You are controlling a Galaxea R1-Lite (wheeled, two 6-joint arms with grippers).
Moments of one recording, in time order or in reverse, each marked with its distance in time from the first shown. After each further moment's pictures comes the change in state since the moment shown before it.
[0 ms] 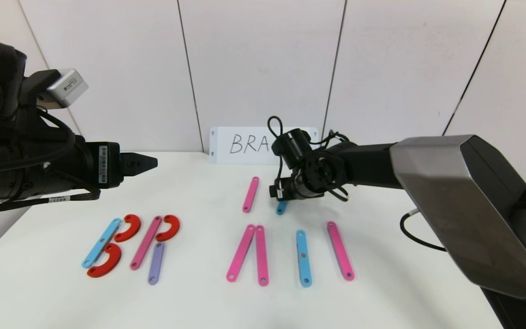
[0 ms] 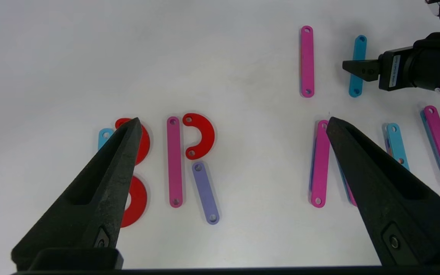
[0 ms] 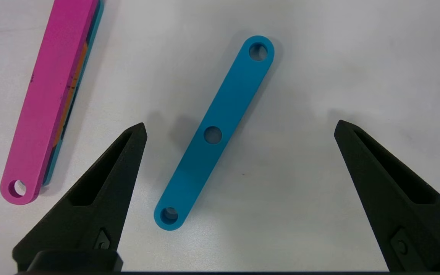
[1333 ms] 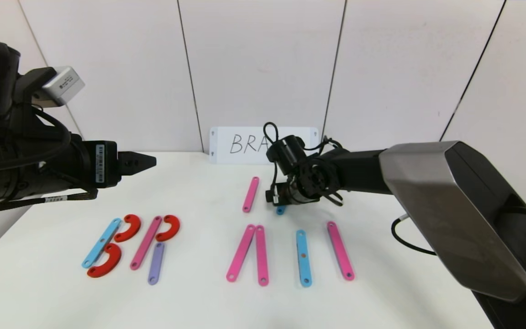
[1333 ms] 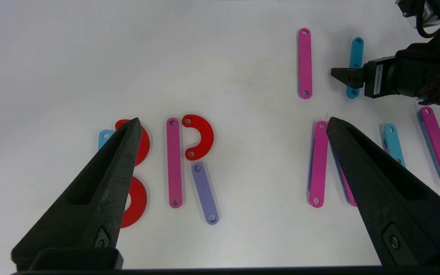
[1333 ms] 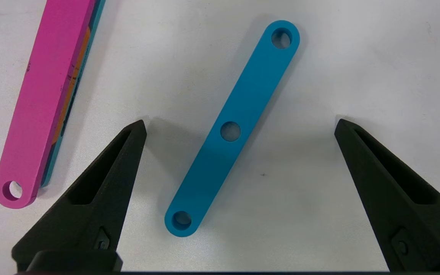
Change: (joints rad) left arm 0.000 -0.010 0.000 0.001 -0.001 0.001; right arm 0.019 0.029 -0.001 -0.015 -0.009 0.013
